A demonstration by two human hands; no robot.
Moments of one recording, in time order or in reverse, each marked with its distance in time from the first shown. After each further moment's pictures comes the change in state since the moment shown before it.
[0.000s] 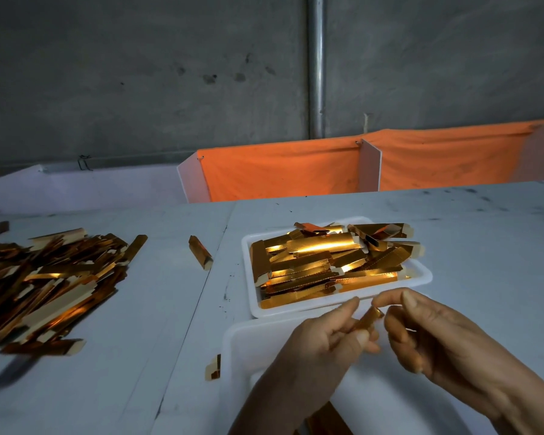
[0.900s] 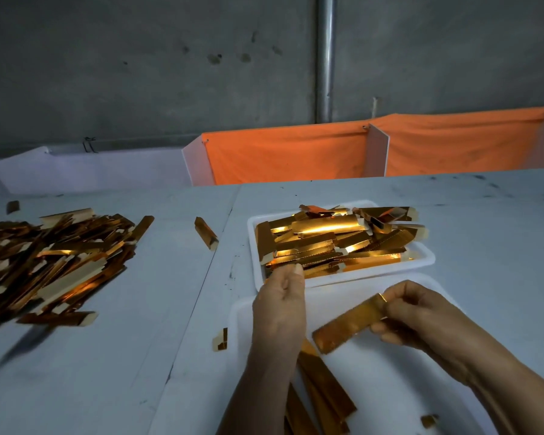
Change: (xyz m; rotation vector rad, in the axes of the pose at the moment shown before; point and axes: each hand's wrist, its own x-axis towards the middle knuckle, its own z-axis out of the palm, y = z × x) left_hand 0.006 -0.021 -0.011 -0.047 0.661 -0.275; right_hand 0.011 0.014 -0.002 -0.367 0.256 0.199
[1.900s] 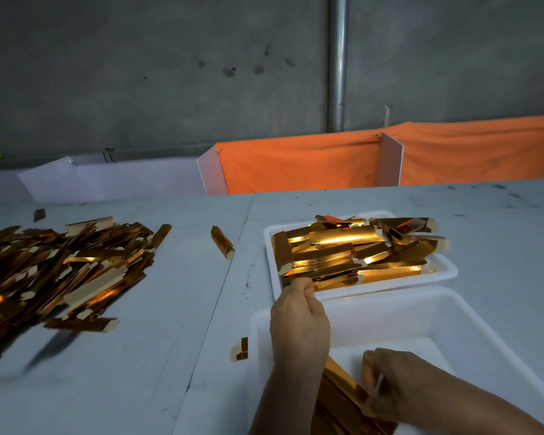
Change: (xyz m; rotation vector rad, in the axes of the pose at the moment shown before) left_hand 0.000 0.002 0.000 0.337 0.120 0.094; right_hand -0.002 0.021 0.037 -1.039 -0.345 -0.124
